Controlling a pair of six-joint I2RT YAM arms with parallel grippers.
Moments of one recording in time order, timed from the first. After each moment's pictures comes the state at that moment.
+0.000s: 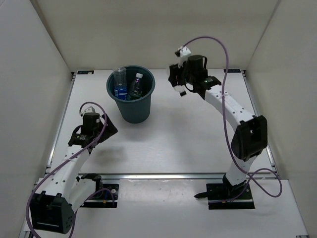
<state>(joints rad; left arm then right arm) -0.15 0.90 0.65 -0.56 -0.10 -0.65 0.43 1.81 1.59 -0.26 -0.09 -0.01</state>
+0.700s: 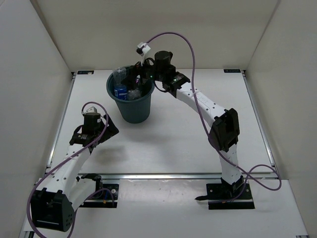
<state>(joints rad) -0.14 0.94 0.63 -0.52 -0.07 -0.63 0.67 2.08 2.06 -0.08 -0.50 0.14</state>
